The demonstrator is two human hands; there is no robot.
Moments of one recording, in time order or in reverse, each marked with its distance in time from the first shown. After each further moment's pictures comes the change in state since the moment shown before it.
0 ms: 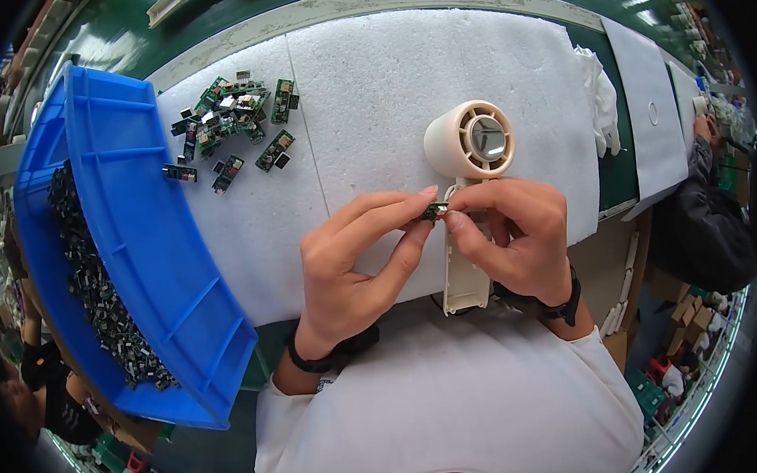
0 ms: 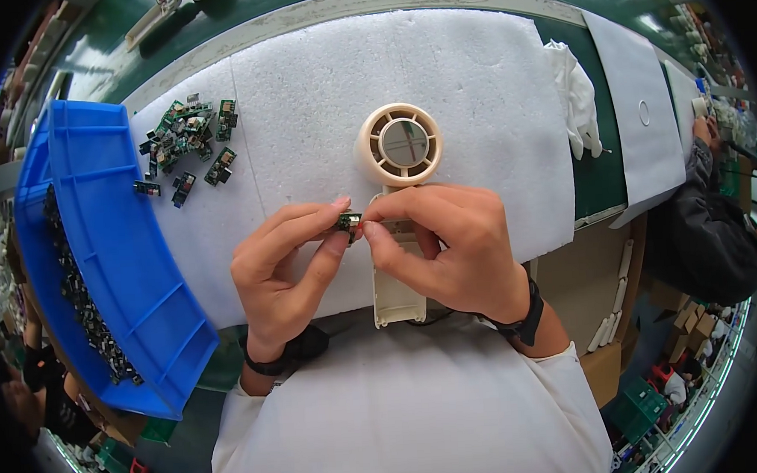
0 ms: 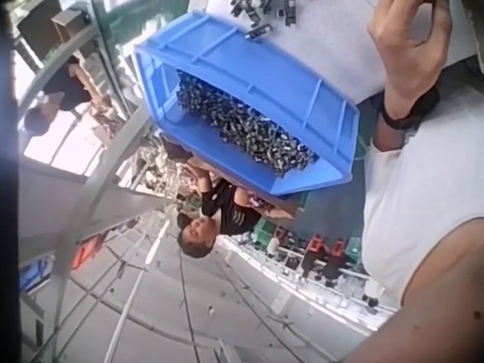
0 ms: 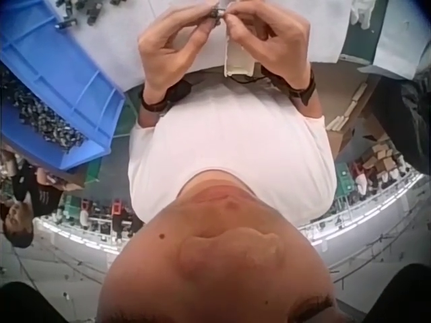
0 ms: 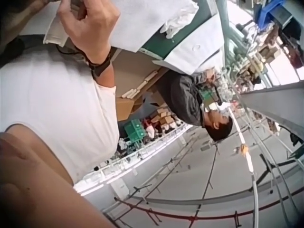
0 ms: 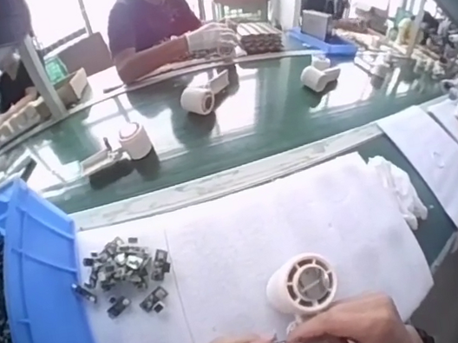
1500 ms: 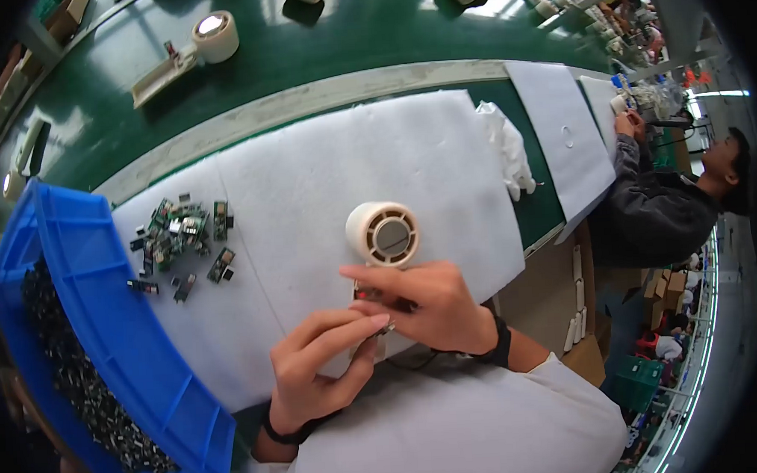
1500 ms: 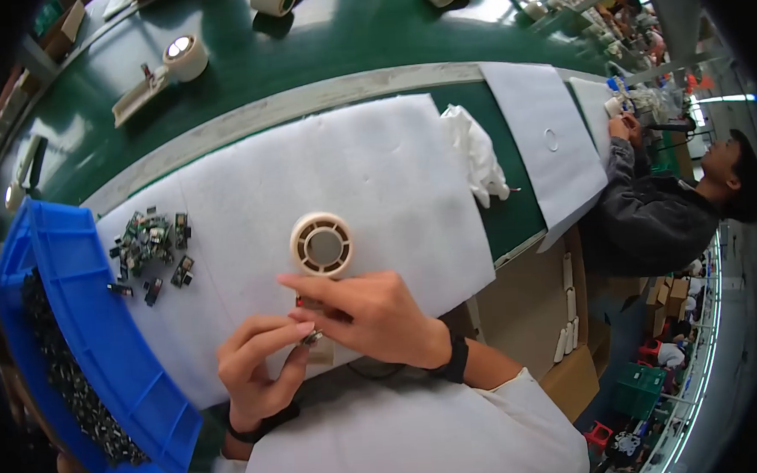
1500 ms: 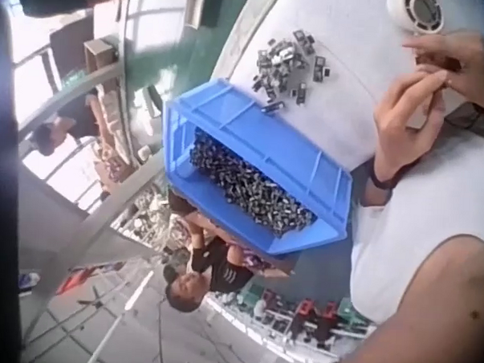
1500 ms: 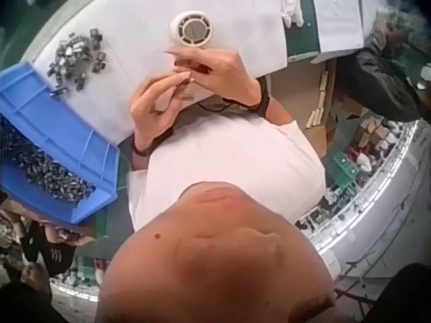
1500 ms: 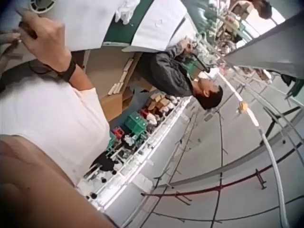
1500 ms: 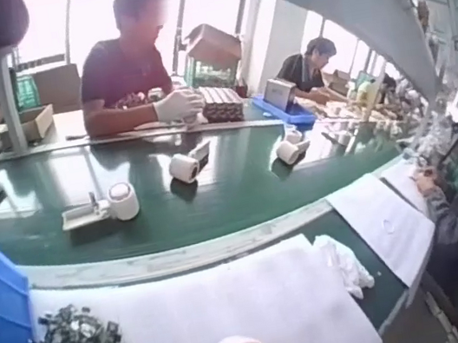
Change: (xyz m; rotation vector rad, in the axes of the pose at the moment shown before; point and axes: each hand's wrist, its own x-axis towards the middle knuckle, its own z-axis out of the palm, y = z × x) left_hand 0.001 0.012 0.002 0.025 -0.099 0.144; right_hand -0.003 0.002 0.013 -0.032 0.017 0.001
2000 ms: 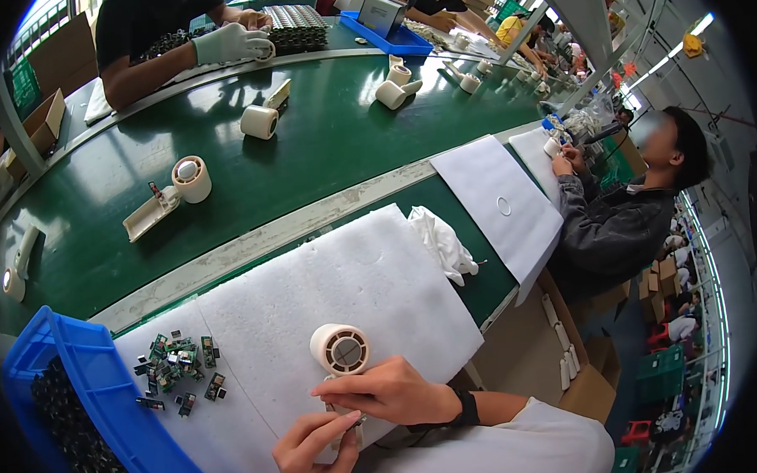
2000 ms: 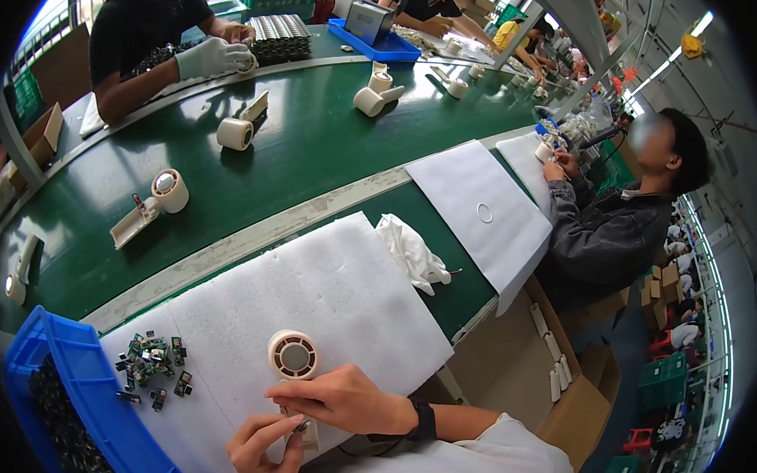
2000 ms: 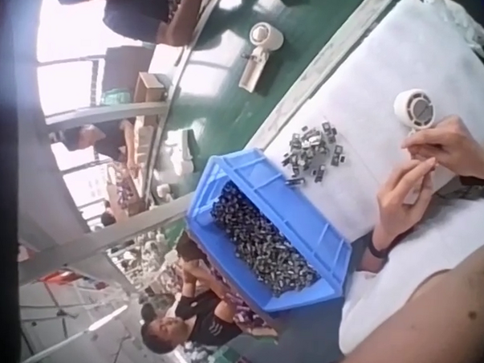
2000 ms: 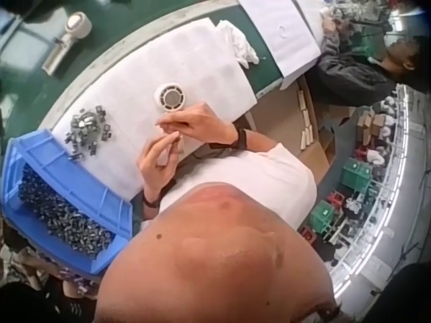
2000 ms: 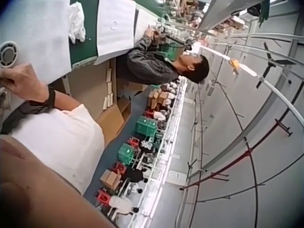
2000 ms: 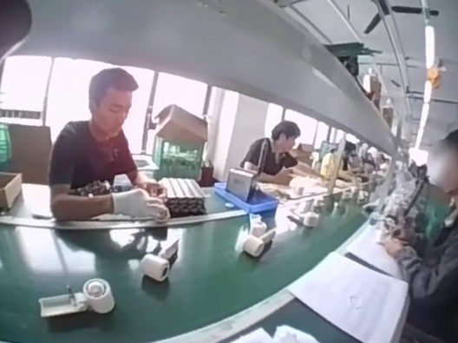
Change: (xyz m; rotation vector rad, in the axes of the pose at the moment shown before) left_hand 0.000 0.016 0.004 0.003 -0.028 -0.063; right_hand -0.004 0.015 0.004 0.064 -0.027 -0.019
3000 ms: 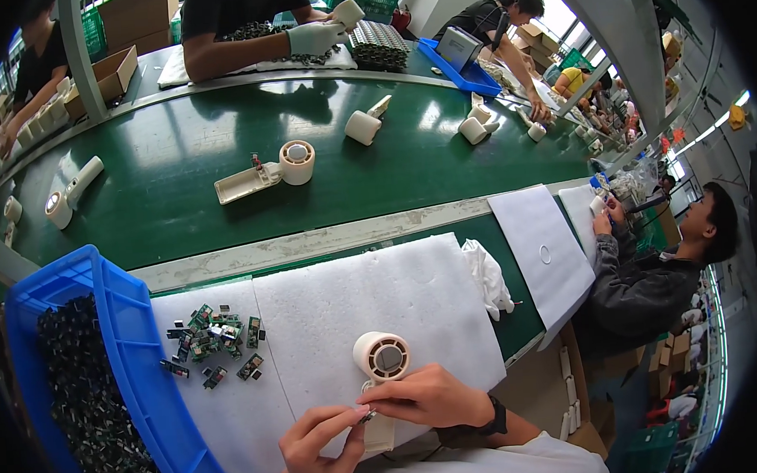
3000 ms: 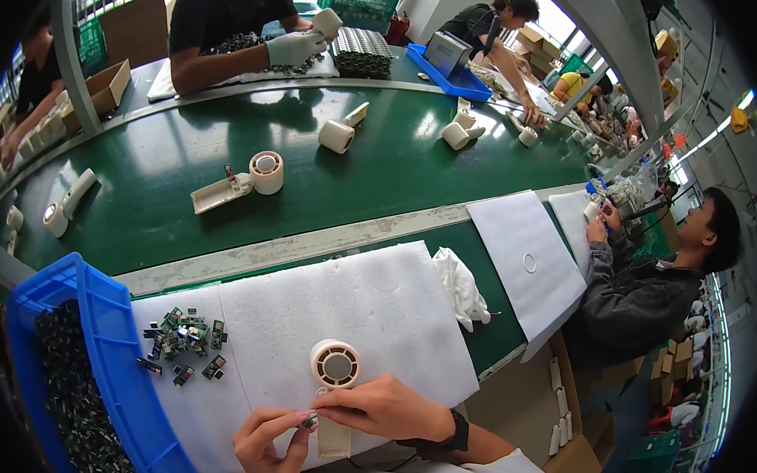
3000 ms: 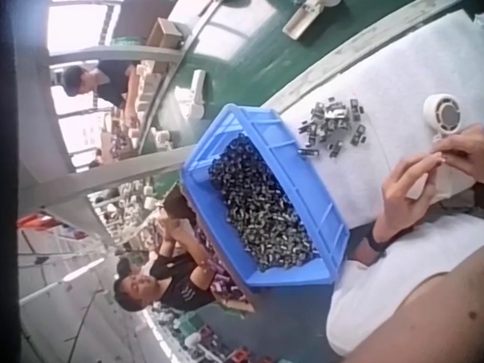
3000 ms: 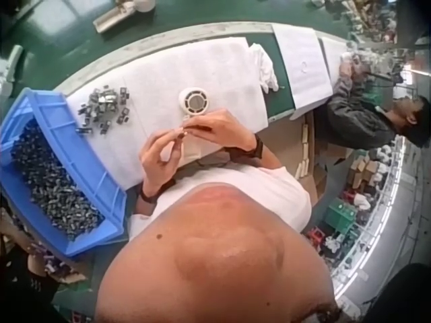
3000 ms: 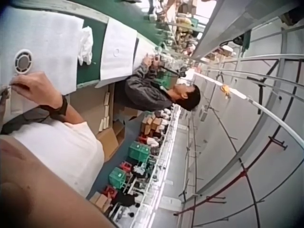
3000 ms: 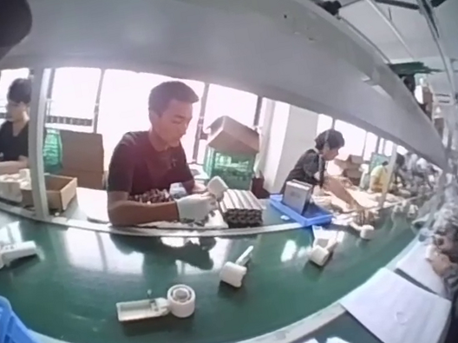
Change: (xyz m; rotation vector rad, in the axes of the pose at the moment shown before) left_hand -0.007 -0.015 -0.002 0.051 0.228 0.089; right_hand 0.013 -0.007 -0.027 -0.023 -0.272 -0.054
